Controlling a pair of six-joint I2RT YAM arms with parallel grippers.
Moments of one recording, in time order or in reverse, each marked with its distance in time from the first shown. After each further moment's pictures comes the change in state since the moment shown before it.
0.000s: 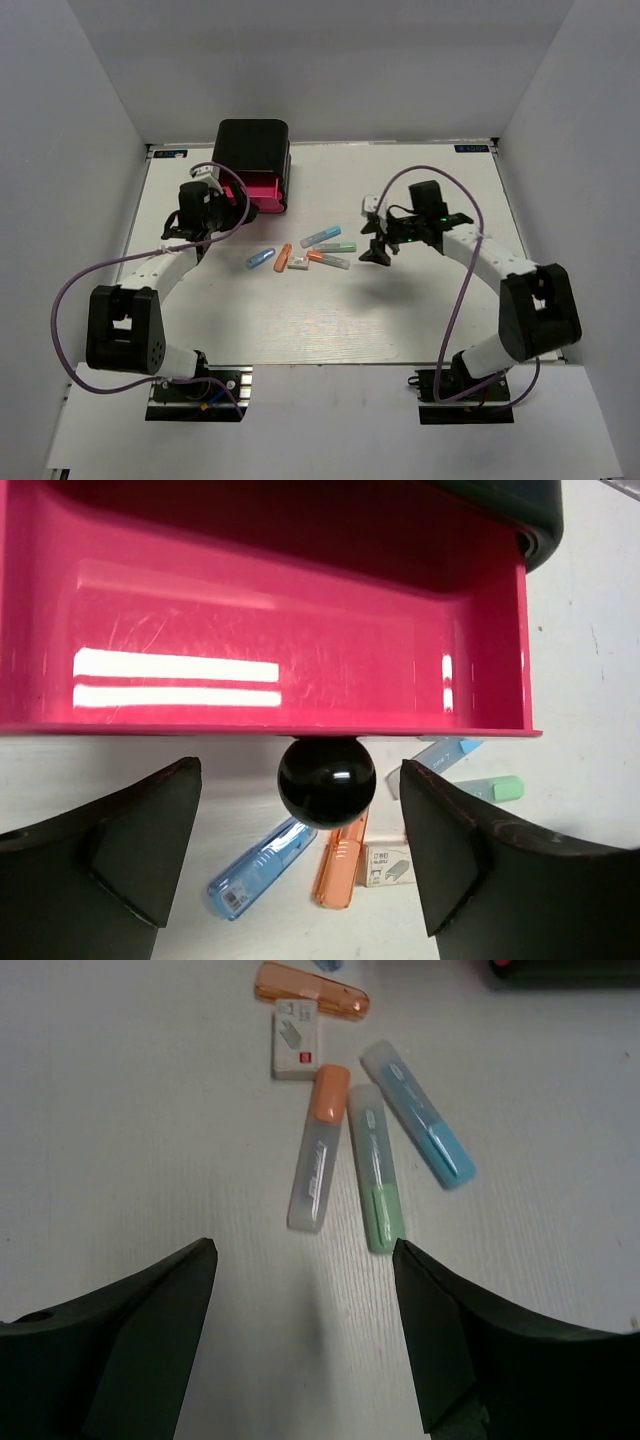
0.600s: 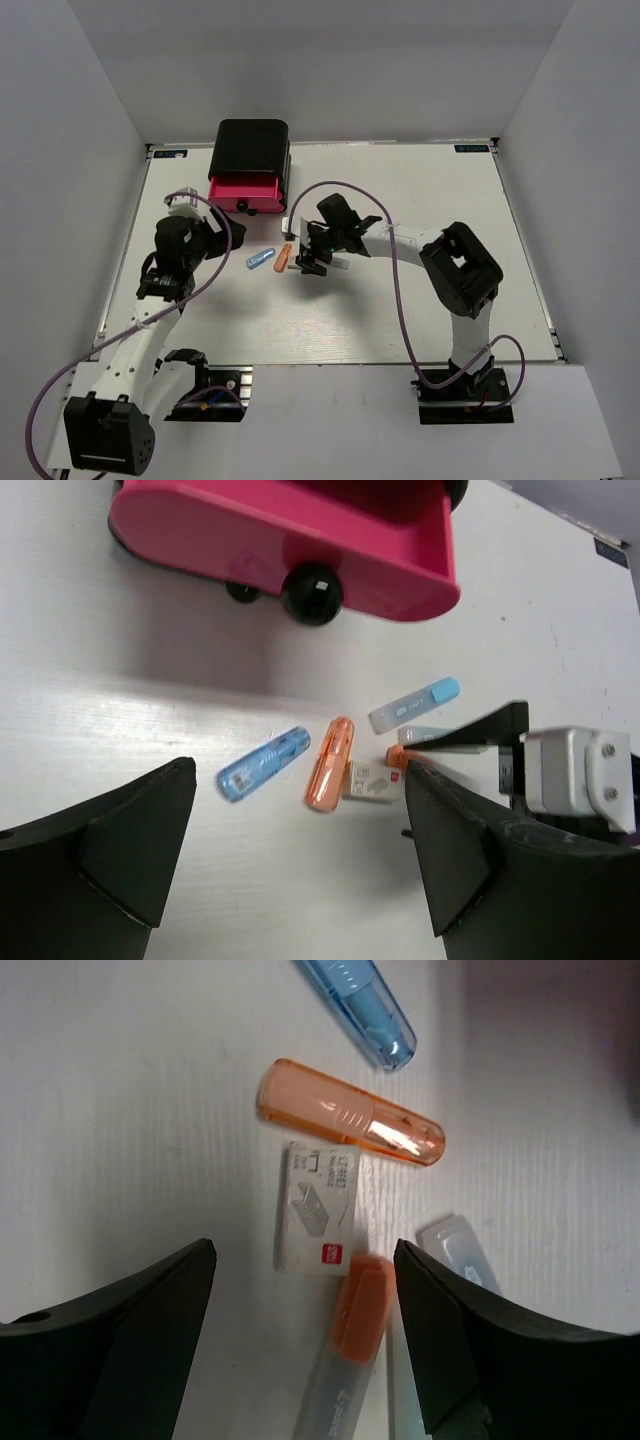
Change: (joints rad) left arm 0.001 -0.508 -0.191 -0.214 -0.071 -0.031; right arm 0.447 0.474 0.307 0.151 0.369 0.160
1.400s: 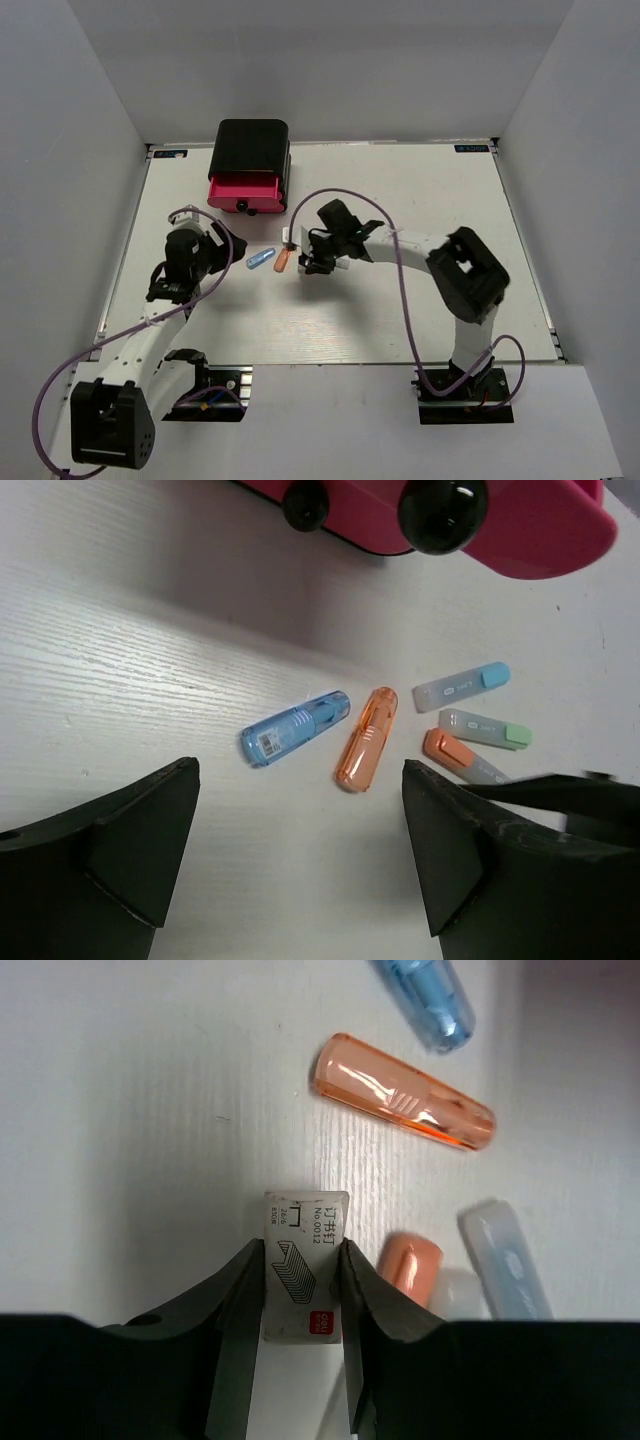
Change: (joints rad) left arm 0.000 -0.008 -0.145 0.032 -0.045 -0.106; right arm 0.040 0.023 -0.006 -0.023 0.039 -0.051
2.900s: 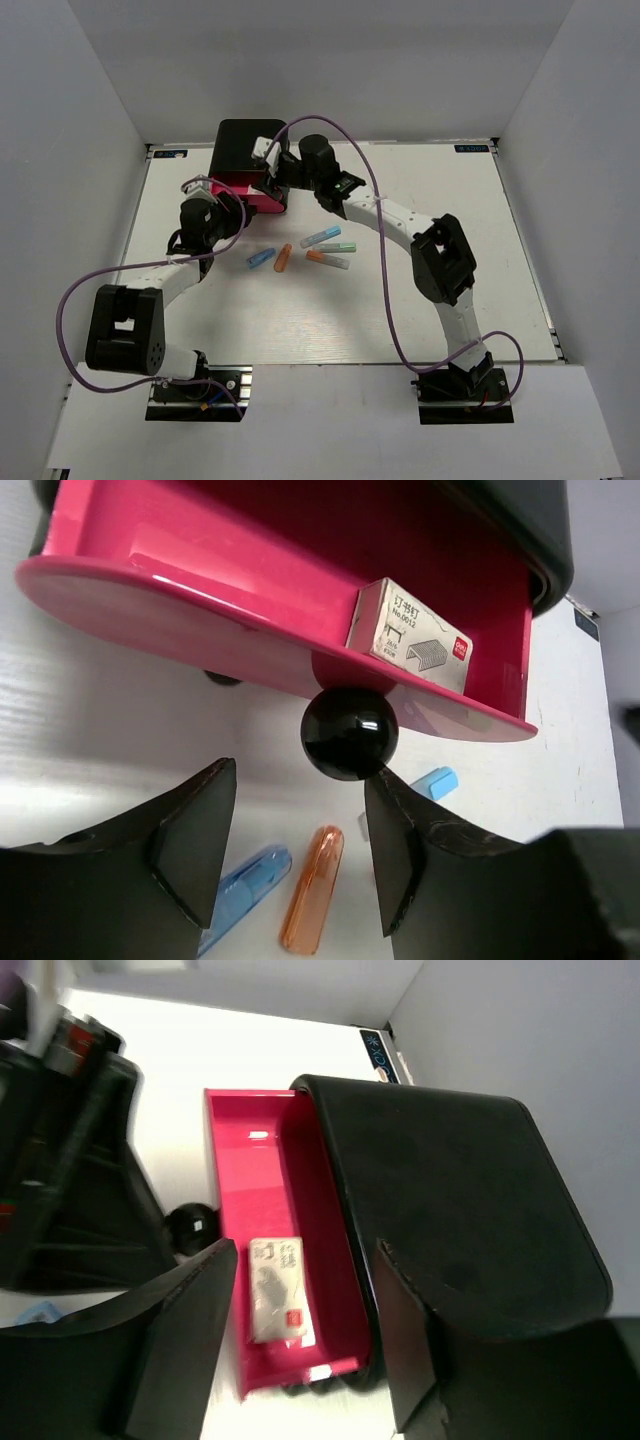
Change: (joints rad) left arm 0.000 0.491 0.134 0.482 0.047 -0.071; right arm -0.030 0.190 0.609 0.277 0.032 0.200
